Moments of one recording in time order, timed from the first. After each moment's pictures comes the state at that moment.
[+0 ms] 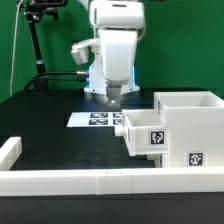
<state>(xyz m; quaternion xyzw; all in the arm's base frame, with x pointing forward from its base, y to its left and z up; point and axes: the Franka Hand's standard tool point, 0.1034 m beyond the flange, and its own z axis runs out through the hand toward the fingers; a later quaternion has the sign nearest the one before) 0.547 -0.038 0.106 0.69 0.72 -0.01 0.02</state>
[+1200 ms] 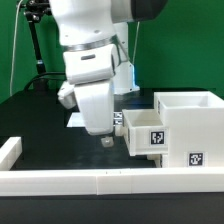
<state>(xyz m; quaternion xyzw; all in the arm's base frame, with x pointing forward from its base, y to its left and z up) 0.550 -0.025 0.048 0.73 0.67 0.02 -0.09</state>
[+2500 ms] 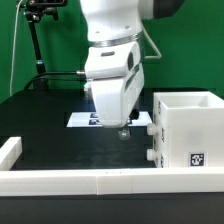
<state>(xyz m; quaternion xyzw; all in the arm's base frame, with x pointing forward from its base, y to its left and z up) 0.519 -0.002 0.050 0.80 0.59 0.01 -0.09</state>
